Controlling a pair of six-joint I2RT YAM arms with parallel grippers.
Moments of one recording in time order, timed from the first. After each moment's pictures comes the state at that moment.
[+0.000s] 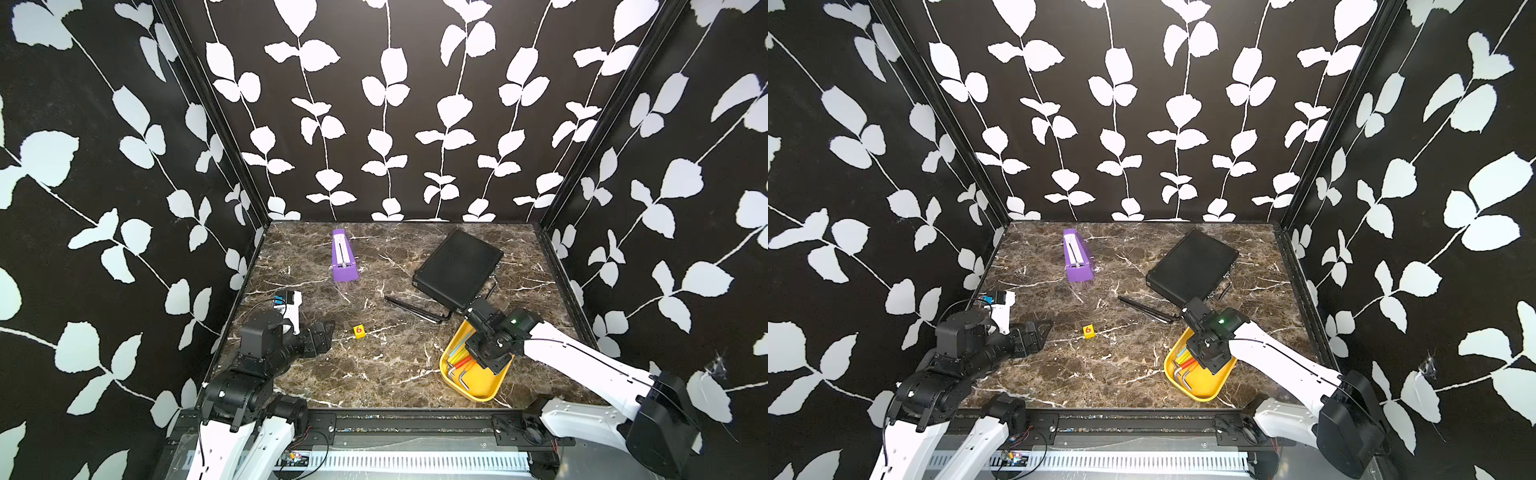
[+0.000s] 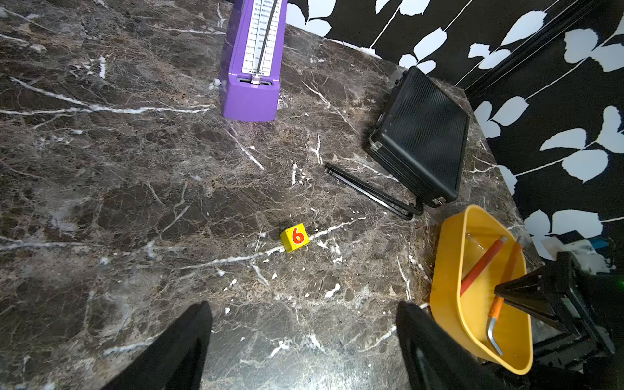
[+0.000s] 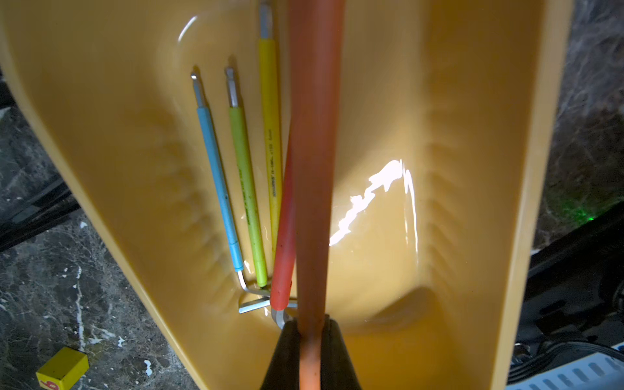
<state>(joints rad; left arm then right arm) -0.26 0.47 0.82 -0.97 0.18 -0.36 0.70 1.18 0.81 -1.04 -0.04 1.57</state>
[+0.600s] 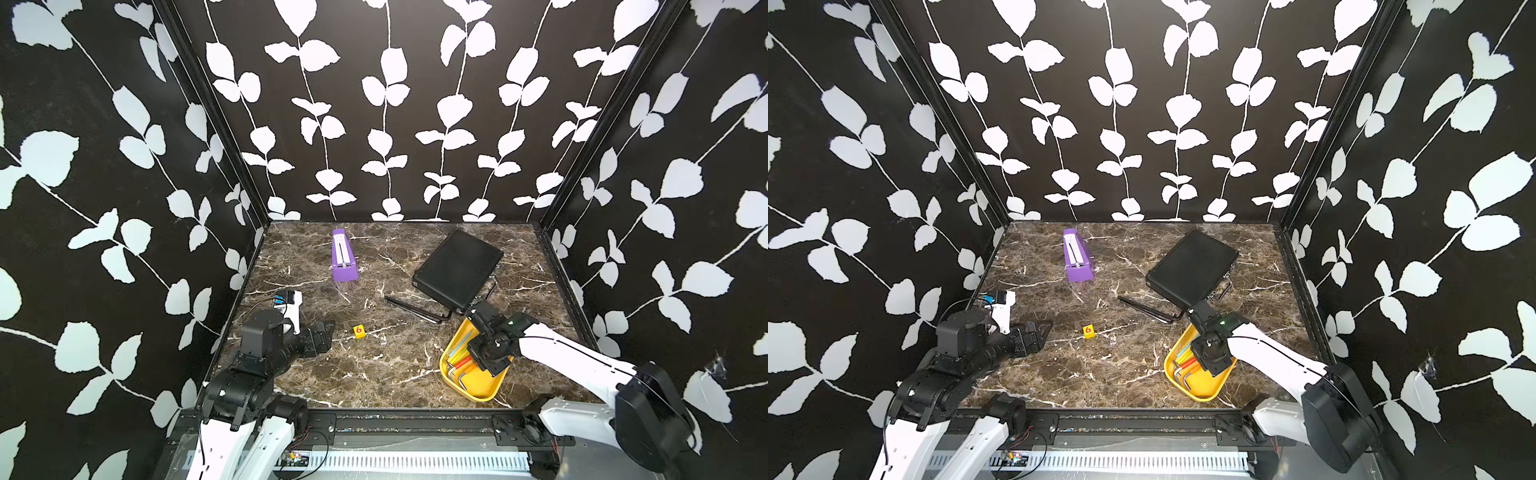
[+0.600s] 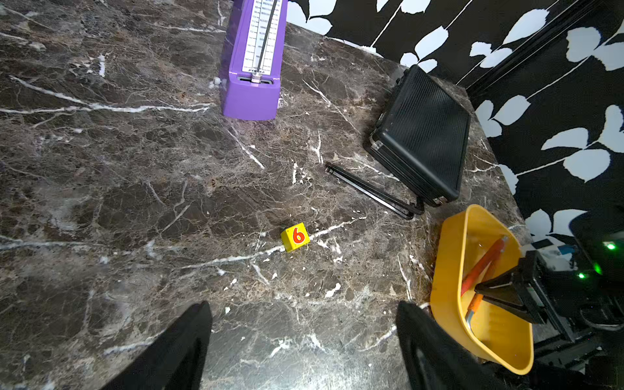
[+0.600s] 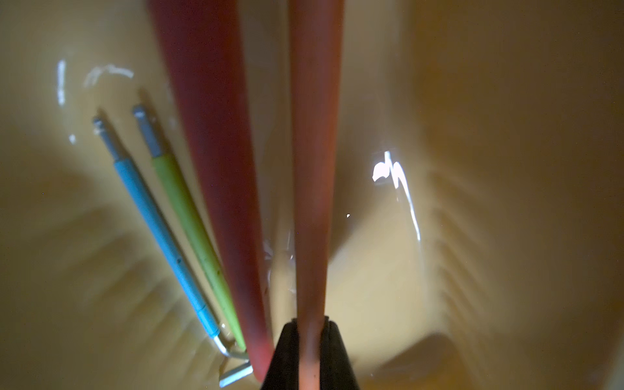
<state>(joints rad) -0.26 0.48 0.82 -0.97 0.18 -0.36 0.58 1.24 0.67 -0.88 -0.12 1.58</state>
